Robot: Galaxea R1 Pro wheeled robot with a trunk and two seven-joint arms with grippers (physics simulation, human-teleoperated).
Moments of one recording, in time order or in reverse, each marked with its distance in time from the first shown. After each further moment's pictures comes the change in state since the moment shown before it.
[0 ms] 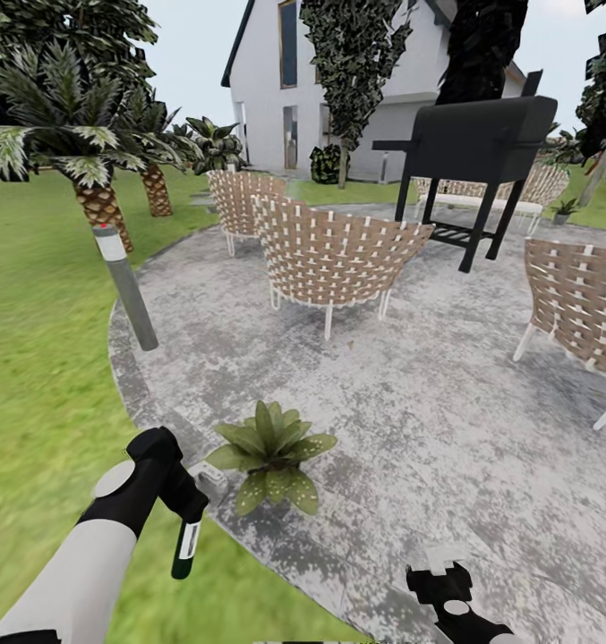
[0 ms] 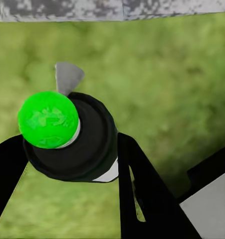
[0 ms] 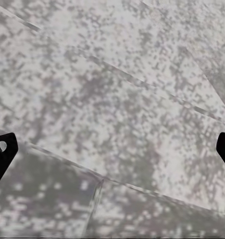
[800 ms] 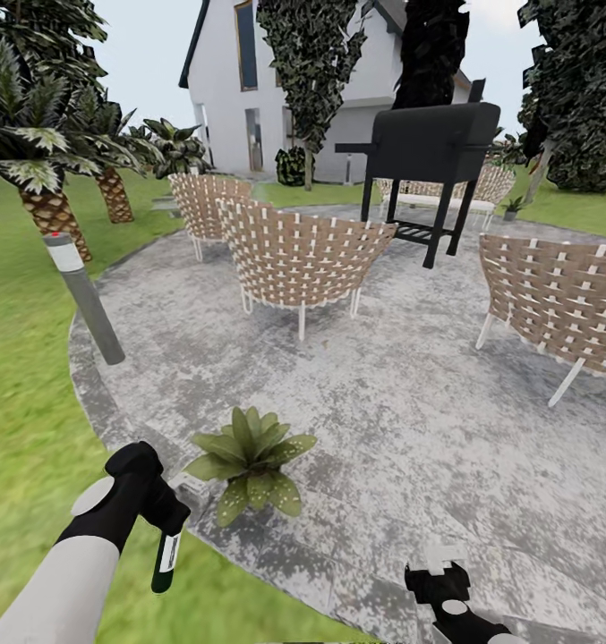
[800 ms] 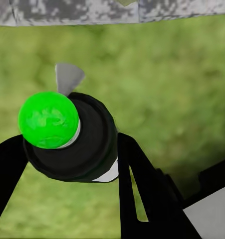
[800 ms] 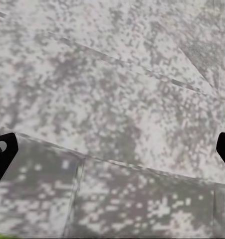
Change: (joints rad) left arm 0.048 0.032 0.092 0.000 0.016 -0.008 0.089; right arm 0.000 0.005 0.000 -0.001 -0.002 0.000 0.002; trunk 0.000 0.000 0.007
